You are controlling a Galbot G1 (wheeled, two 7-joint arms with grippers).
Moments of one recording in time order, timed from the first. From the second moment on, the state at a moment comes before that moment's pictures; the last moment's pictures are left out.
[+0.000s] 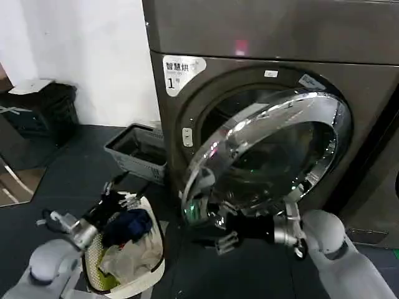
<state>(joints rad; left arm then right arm) 1.18 -0.91 -0.50 -1.81 -0.54 -0.02 0.36 -0.99 0.95 0.36 1.98 0.52 -0.30 -1.13</state>
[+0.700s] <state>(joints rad) 0.88 -0.80 -0.16 -1.68 -0.79 -0.09 0.50 -1.21 0.91 0.62 1.98 0.51 -0.17 -1.37</state>
